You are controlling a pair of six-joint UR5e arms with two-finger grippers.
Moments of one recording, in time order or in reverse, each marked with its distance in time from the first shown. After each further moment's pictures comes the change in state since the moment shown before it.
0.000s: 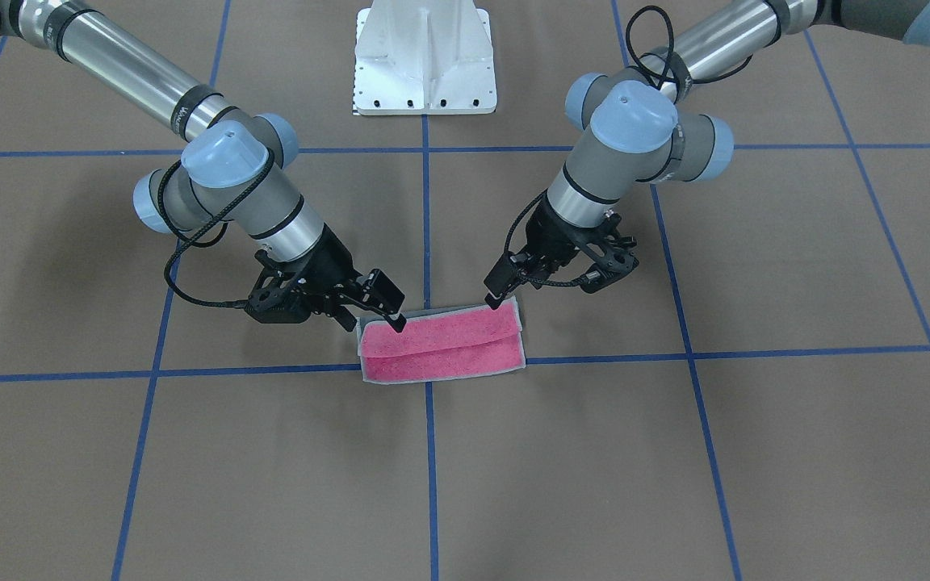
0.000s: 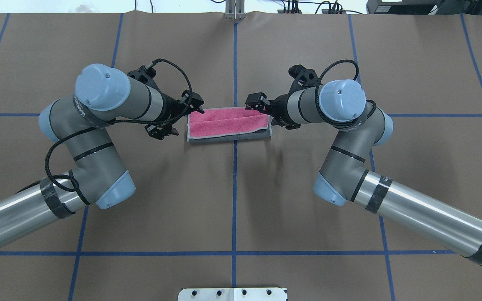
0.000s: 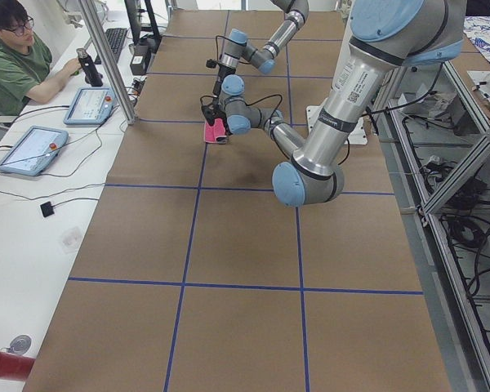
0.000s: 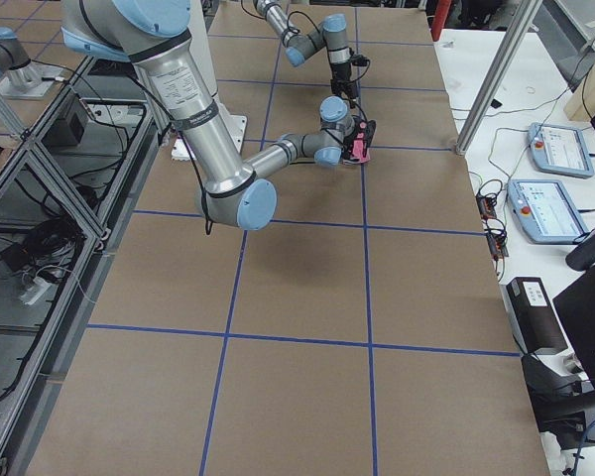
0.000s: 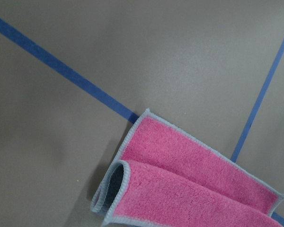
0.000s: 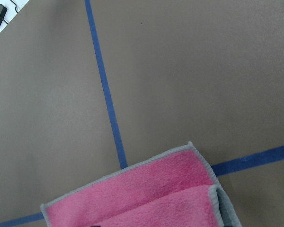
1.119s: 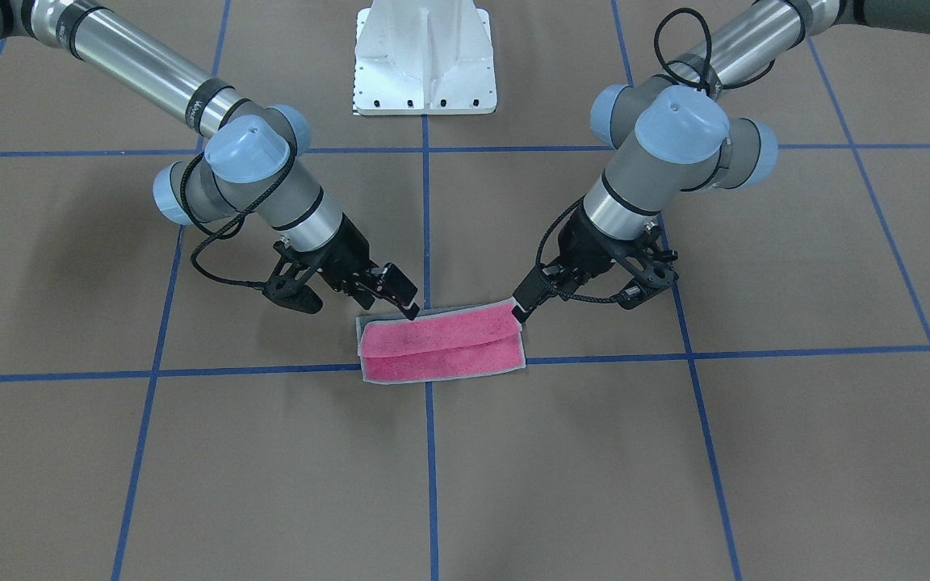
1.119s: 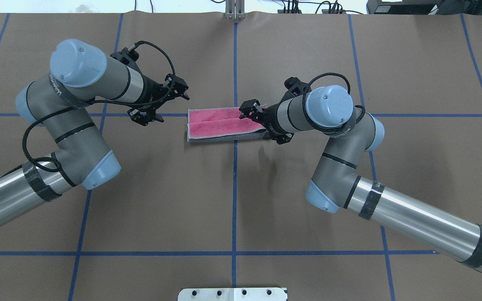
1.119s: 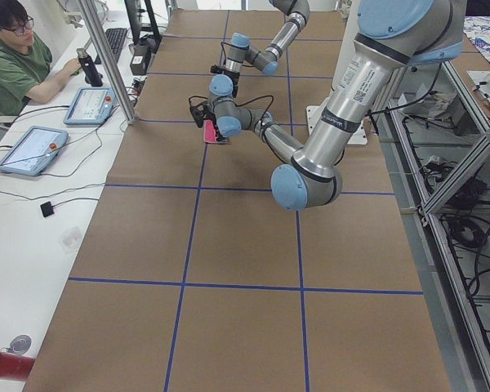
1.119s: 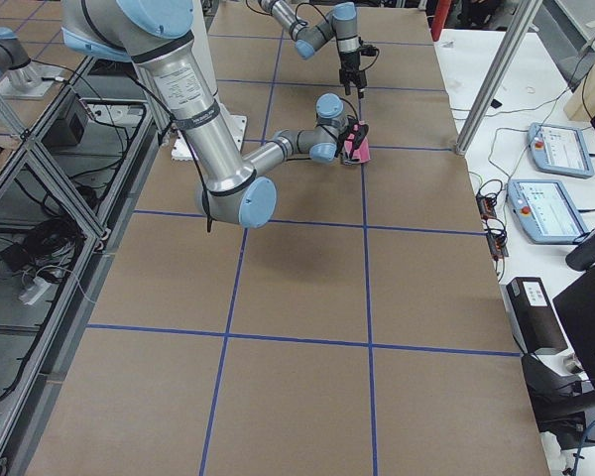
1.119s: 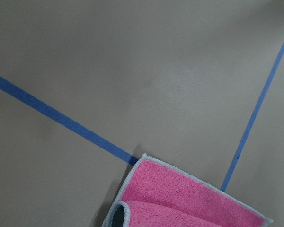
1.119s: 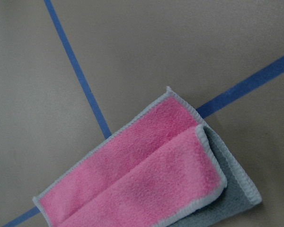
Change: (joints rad) left arm -0.075 0.021 -0.001 0.001 -0.082 0.049; right arm -0.029 0.016 0.008 -0.069 0.031 0.205
